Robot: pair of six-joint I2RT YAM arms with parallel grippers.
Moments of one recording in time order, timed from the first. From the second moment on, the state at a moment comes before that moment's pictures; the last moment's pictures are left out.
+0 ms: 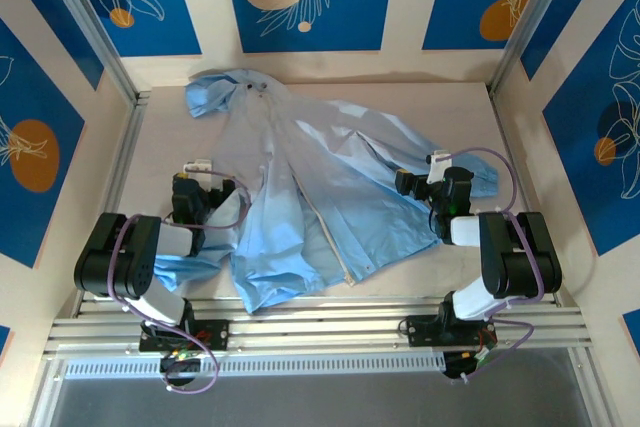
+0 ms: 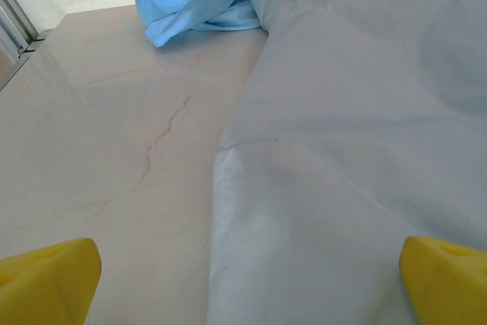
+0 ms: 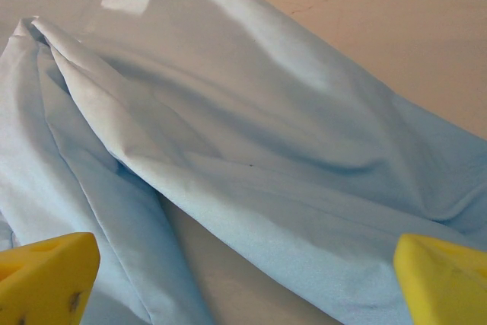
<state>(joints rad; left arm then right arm) -0.10 1.57 0.35 0.87 -0.11 0.06 -0.01 1.52 0.41 0.69 -0.19 0.06</state>
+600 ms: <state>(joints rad) -0.10 1.54 0.35 0.85 -0.10 0.06 -0.01 1.52 0.41 0.67 -0.20 0.07</state>
